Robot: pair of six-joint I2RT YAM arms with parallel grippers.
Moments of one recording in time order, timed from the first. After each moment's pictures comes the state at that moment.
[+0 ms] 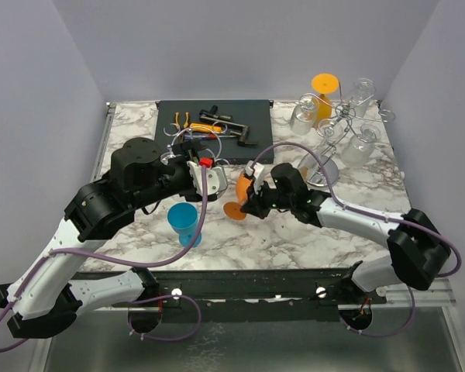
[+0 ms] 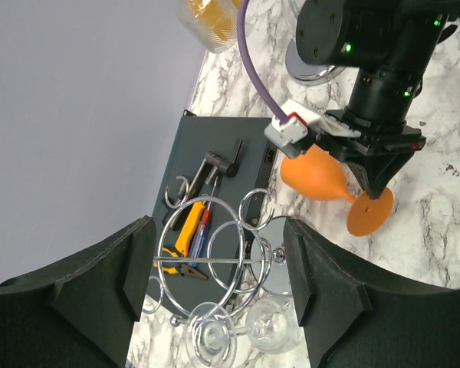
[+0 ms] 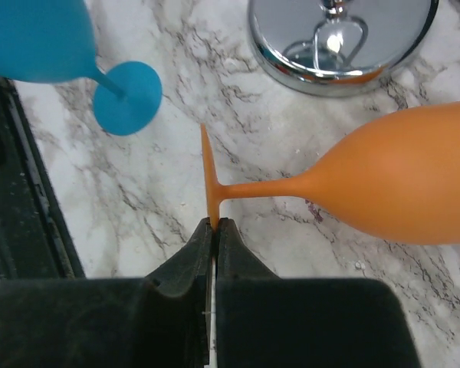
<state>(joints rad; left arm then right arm) -0.85 0.99 1.51 -0.82 0.11 0.74 0.78 1.46 0.78 0.09 -0.39 -0.01</state>
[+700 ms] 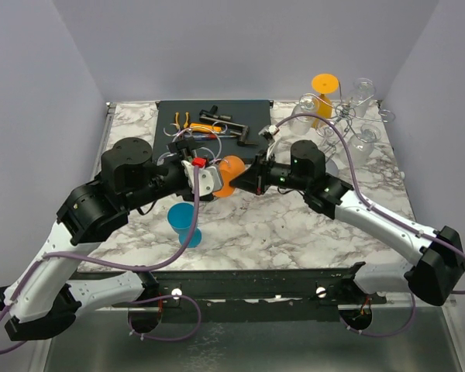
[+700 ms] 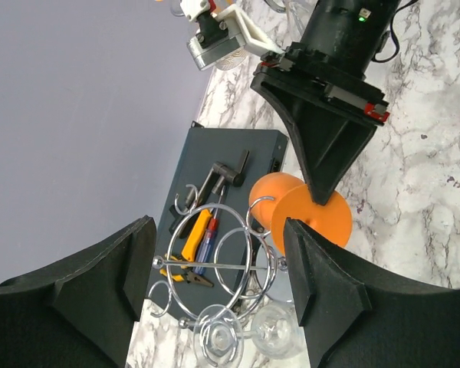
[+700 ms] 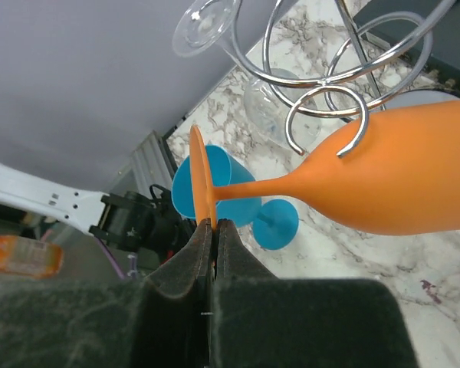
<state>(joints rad) -0.85 0.98 1.54 -0.82 0.13 0.73 0.76 1.26 1.00 0.07 -0.46 0.47</state>
